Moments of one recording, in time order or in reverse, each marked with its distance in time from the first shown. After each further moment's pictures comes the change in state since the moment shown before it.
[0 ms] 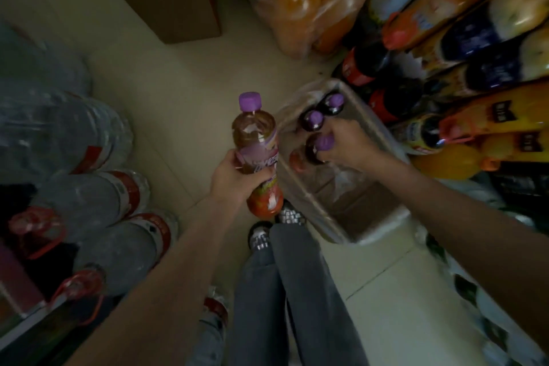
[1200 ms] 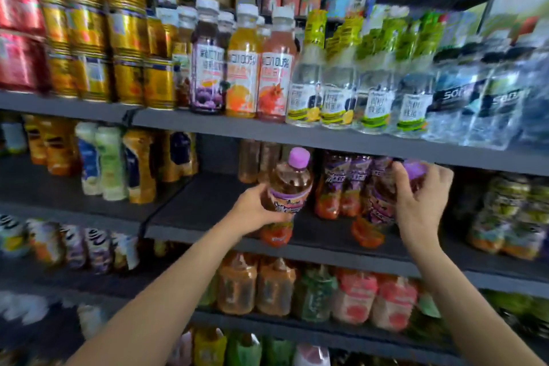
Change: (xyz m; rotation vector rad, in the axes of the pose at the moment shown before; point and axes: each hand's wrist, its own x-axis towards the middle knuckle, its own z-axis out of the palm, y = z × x) left_hand -0.708 0.469 0.438 0.418 -0.816 1.374; right_hand -0.845 0.218 -0.527 0.250 2.177 0.334
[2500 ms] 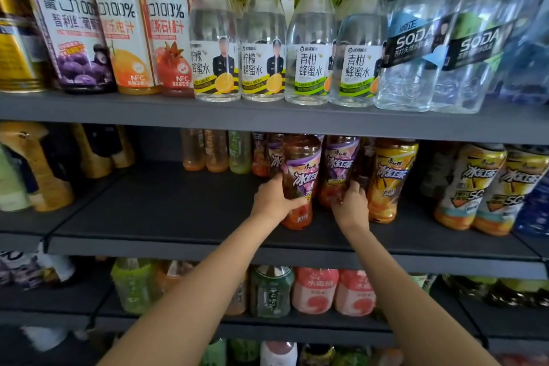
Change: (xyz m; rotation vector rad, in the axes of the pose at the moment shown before) left_hand 0.102 0.007 0.168 0.358 0.019 -0.032; right_hand 0.019 0.169 0.053 -0.388 -0.520 0.417
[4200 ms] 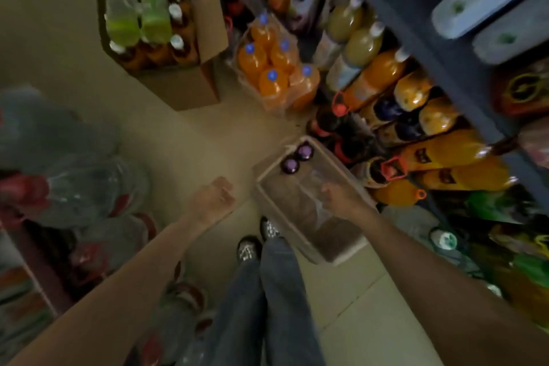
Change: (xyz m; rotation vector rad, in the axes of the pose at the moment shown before) left_hand -0.672 -0.722 -0.203 -0.252 0.067 -1.296; right_hand -0.645 -0.086 0.618 -0.761 -1.660 -0.516
